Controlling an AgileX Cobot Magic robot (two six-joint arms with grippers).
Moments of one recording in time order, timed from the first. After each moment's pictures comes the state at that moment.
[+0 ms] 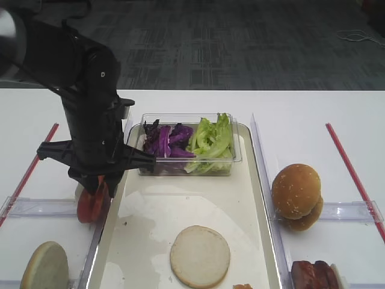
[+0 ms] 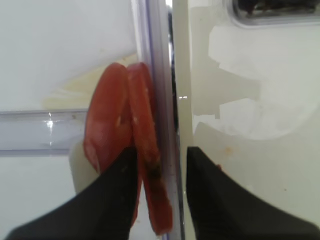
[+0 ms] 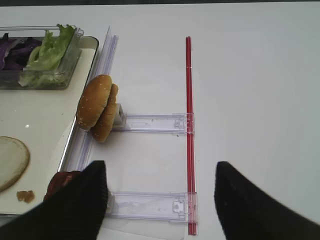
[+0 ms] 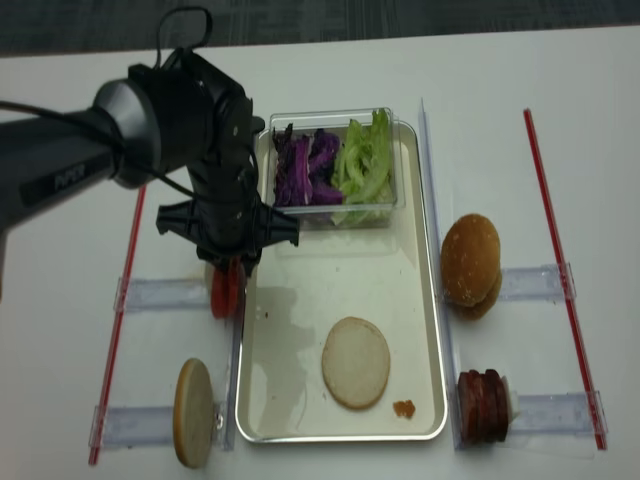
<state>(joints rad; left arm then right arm) -0.52 1.86 -1.24 0.16 0.99 -0.56 -0.06 -0.02 -0.48 0.18 1.12 -0.08</state>
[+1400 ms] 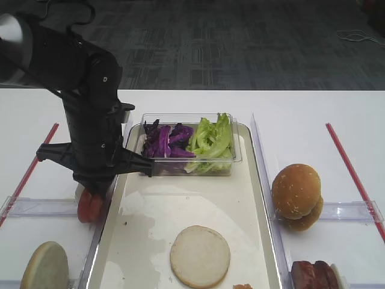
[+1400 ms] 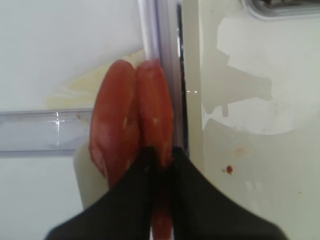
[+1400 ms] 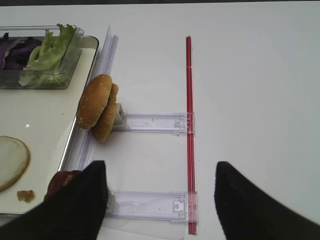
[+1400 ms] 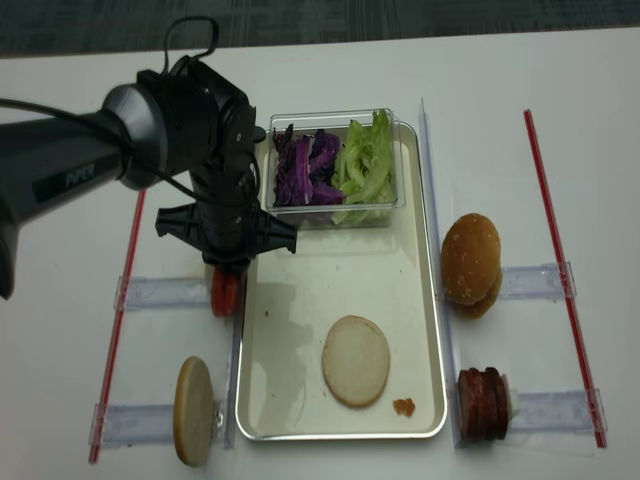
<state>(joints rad) -0.52 1.87 -1.24 0.17 1.00 -0.55 -0.06 -0.02 -0.48 0.18 1.12 -0.07</state>
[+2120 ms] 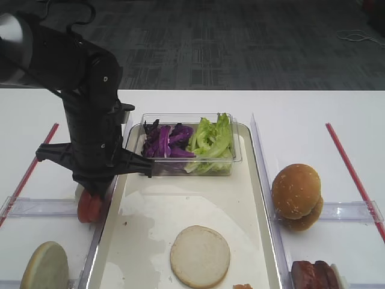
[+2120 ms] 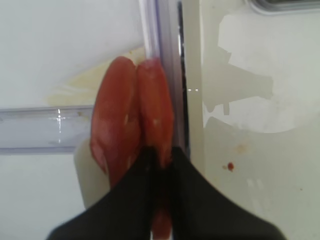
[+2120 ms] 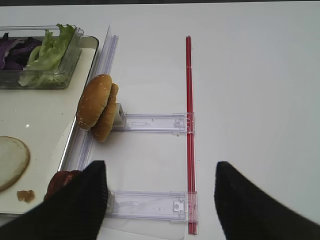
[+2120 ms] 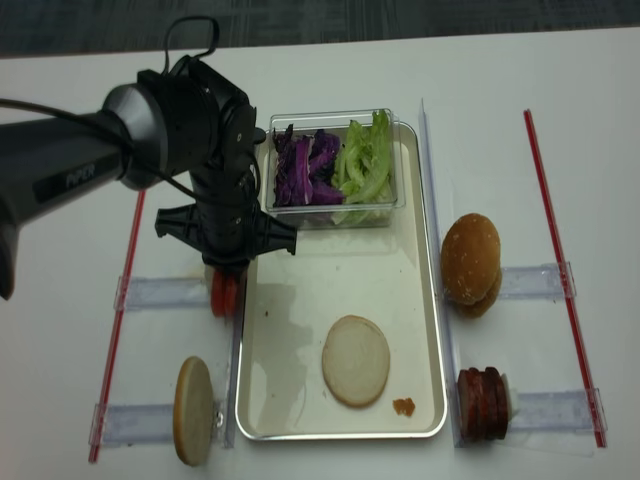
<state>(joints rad) -0.52 1.87 -1.24 0.17 1.01 -0.55 -0.06 -0.02 -0.48 0.18 1.12 -0.07</state>
